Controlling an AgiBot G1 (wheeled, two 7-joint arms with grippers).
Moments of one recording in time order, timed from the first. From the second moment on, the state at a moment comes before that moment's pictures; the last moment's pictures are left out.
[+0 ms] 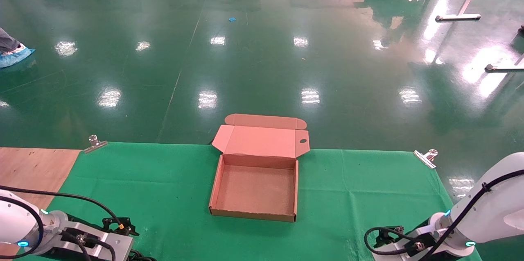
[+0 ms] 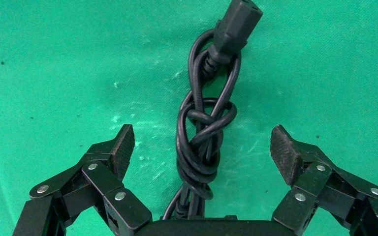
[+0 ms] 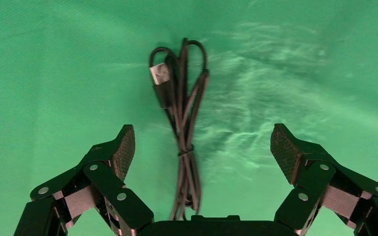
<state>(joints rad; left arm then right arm) -1.59 1.06 0.82 -0.11 1.84 1.20 0.72 1.59 -1.11 -1.22 0.36 -1.67 -1.21 -0.47</state>
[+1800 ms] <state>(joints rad) -1.61 1.07 0.81 -0.01 1.83 1.17 0.79 1.60 -1.16 -1.19 0.11 -1.64 -1.20 -0.67</state>
